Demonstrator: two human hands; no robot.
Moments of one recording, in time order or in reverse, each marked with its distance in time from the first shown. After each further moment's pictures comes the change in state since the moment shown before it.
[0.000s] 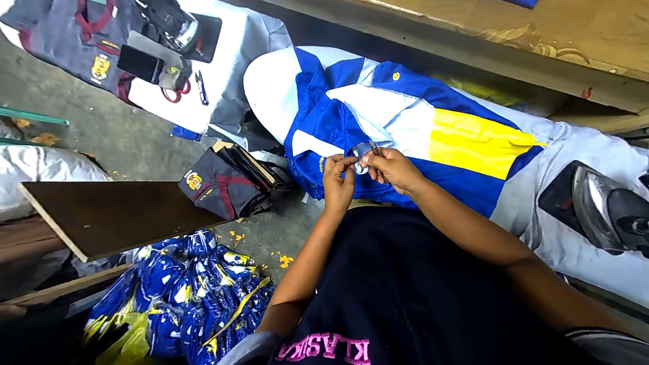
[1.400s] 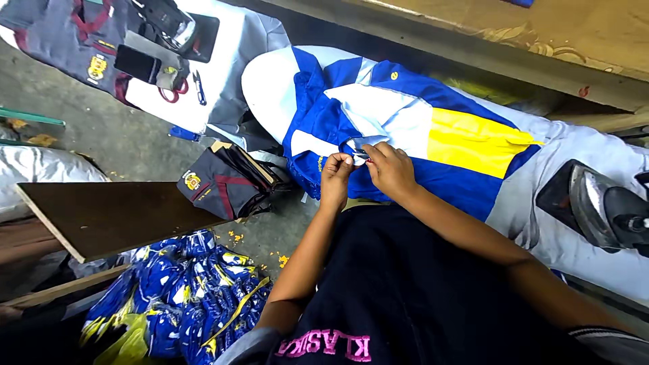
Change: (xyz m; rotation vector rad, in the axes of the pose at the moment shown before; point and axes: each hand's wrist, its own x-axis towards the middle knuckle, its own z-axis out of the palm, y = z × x) left_hand 0.008 0.007 0.000 -0.612 -0.027 -0.334; right_hand 0.001 0.028 0.007 -1.086 0.404 -0.714
